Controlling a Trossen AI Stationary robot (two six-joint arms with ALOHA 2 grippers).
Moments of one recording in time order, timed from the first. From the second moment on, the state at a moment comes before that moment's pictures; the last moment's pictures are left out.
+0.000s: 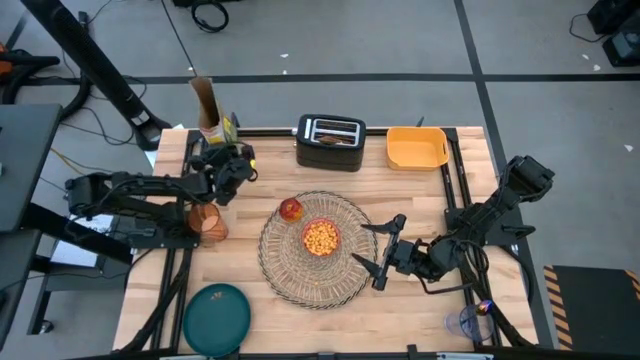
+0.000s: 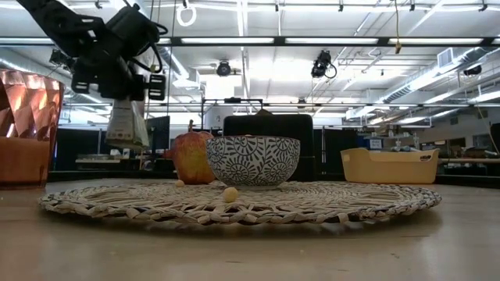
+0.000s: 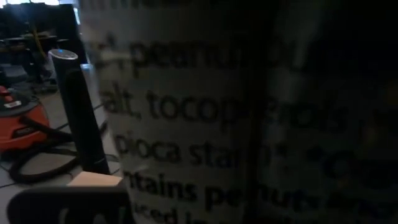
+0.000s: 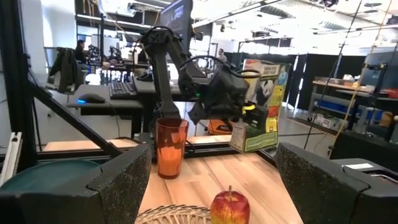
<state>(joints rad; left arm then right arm) 0.32 1.17 0.46 0.16 -1.48 -0.58 0.68 1.49 0.67 1.07 1.02 -0.30</state>
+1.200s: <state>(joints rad) 0.40 1.34 0.46 0.16 -1.14 -0.59 0.68 1.49 0.67 1.06 1.00 -0.25</state>
